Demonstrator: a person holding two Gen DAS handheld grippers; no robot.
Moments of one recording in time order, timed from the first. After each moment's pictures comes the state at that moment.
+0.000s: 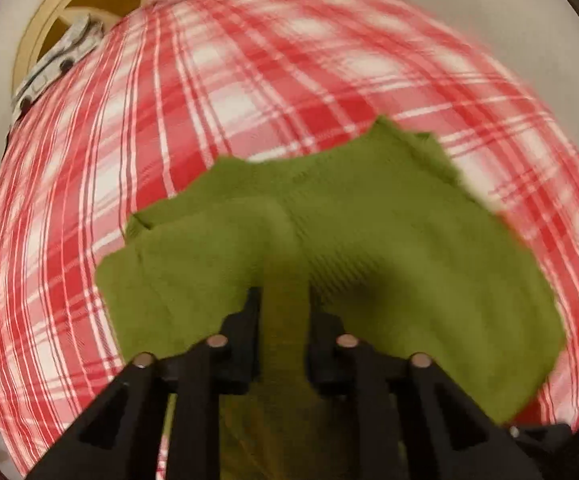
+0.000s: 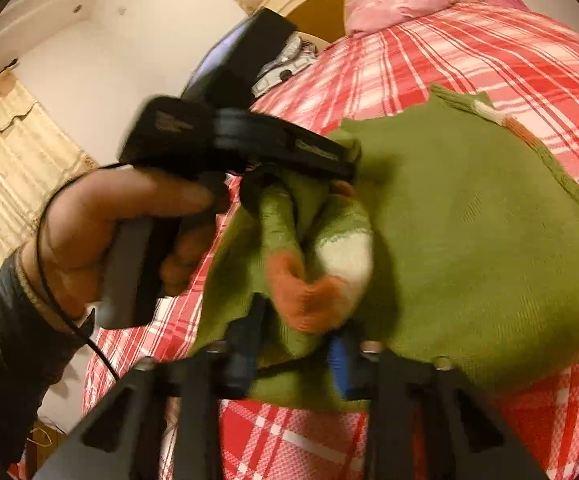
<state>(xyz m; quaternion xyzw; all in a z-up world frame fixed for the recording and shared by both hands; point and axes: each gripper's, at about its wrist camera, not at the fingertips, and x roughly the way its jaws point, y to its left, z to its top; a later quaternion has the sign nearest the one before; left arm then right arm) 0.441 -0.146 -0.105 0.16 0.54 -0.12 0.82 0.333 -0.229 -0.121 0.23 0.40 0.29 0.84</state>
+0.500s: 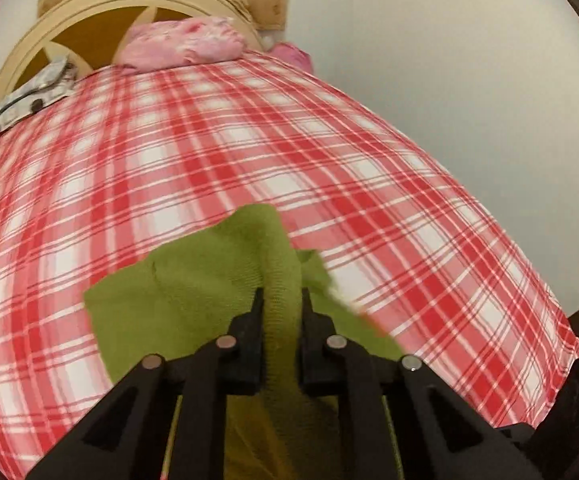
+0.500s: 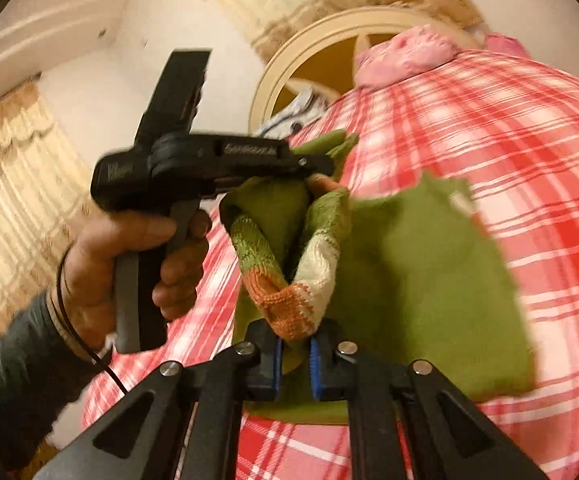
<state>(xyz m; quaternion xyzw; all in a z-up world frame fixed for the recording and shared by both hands) 0.447 -0.192 -0.040 0.05 0.43 -0.22 0.87 0.301 -0.286 -0.070 0.25 0.32 0.26 0.88</state>
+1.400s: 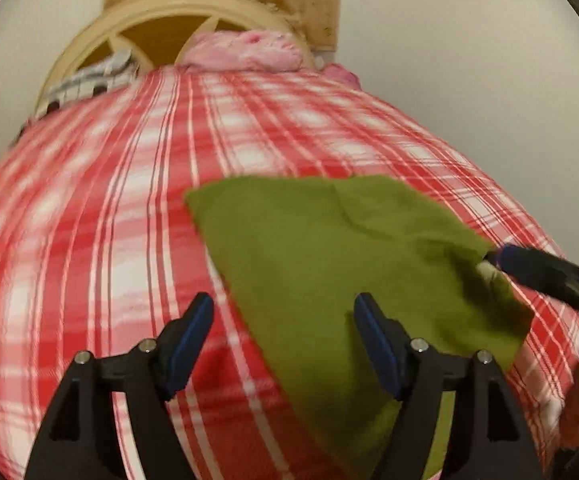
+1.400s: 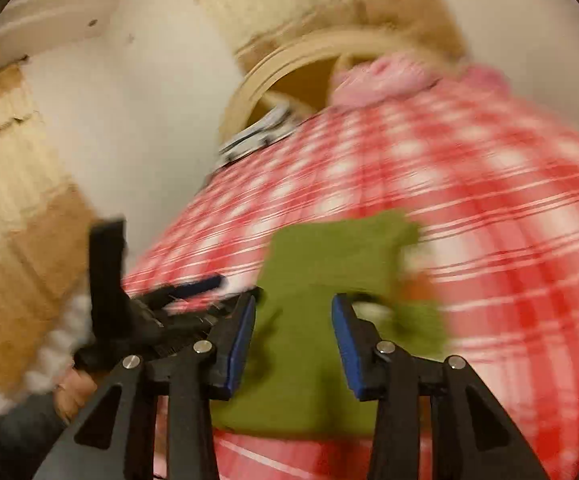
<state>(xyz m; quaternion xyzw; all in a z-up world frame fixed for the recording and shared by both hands) 0.385 -0.070 -0.099 0.01 0.39 -0.15 0.91 0.318 -0.270 -0.054 0.20 0.34 0.23 0.89</state>
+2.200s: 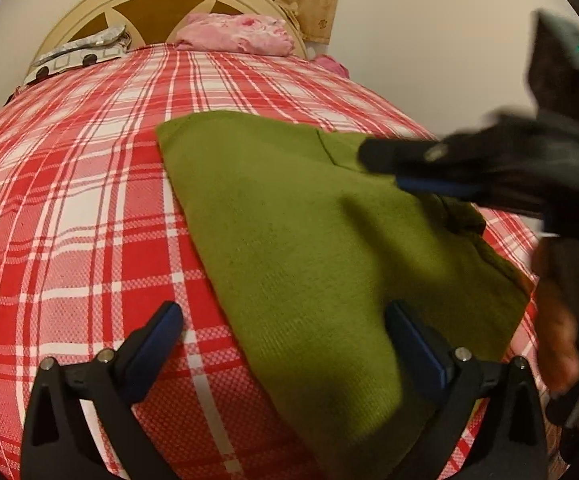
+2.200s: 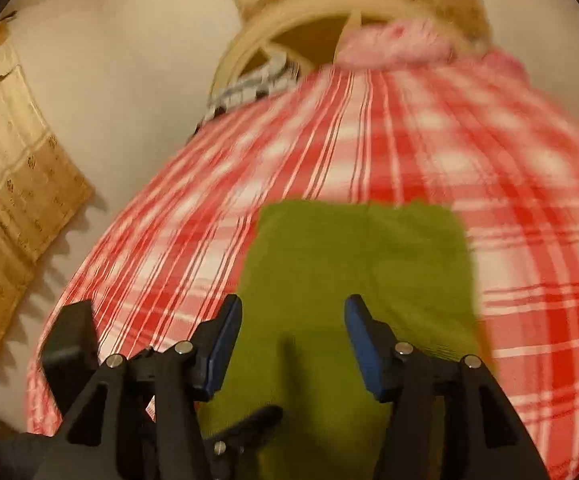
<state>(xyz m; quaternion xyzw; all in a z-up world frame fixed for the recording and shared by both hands) 0.363 -0.087 -0.140 -0.02 0.40 -0.17 0.90 0.393 -0.233 -0.079 0.12 0.42 0.19 0.88</state>
